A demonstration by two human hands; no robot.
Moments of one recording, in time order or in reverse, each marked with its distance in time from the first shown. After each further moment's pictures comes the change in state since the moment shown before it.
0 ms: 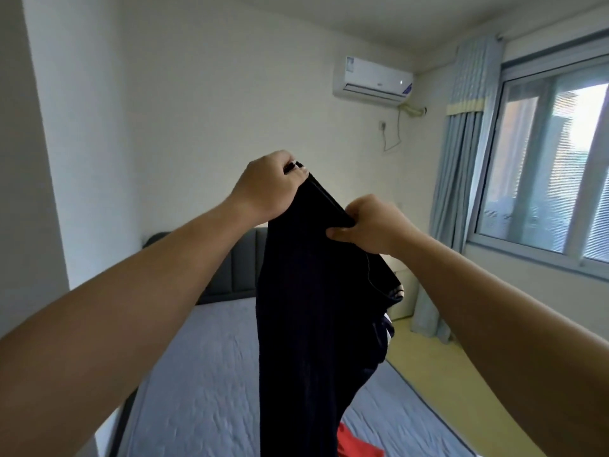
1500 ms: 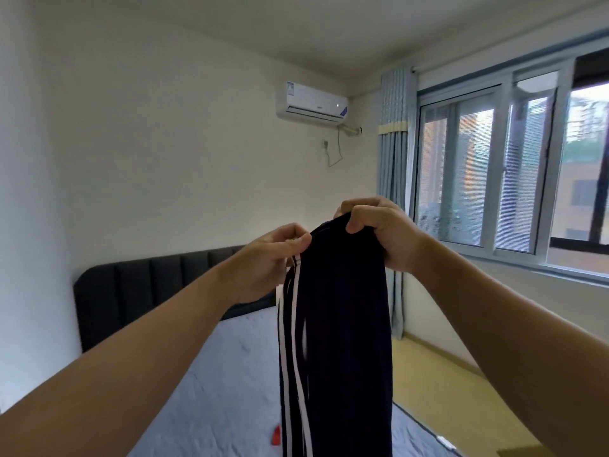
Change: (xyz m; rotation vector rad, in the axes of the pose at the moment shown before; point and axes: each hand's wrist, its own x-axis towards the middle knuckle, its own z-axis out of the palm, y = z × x) left_hand -0.064 -0.002 0.025 -1.168 -0.893 -0.075; right_hand -0.076 -0.006 -0.052 0.991 -0.111 -0.070
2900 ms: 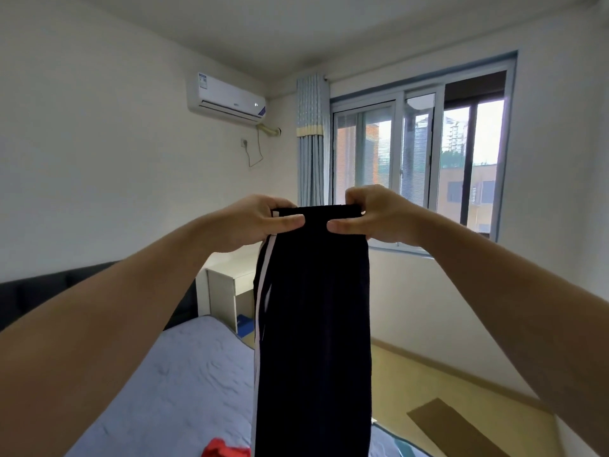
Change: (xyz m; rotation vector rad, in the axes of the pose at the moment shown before) left_hand 0.125 0.019 0.031 0.587 -0.109 0.092; right_hand -0.051 -0.030 -0.107 -0.881 0.250 0.098
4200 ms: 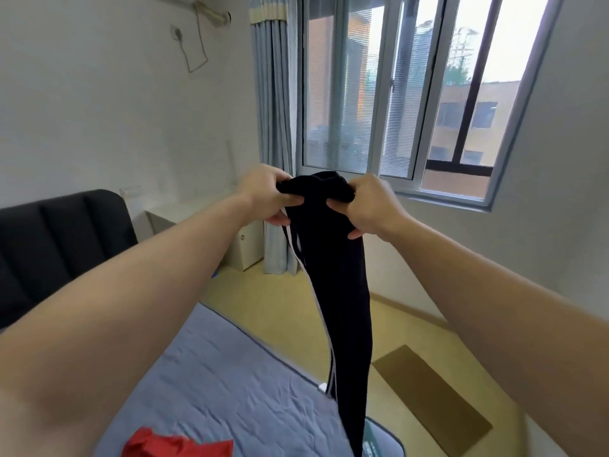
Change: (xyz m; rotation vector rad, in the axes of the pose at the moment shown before) left_hand 0.405 -0.214 0.159 0.027 0.136 -0.301; right_hand 0.175 0.423 0.002 0.048 0.203 0.448
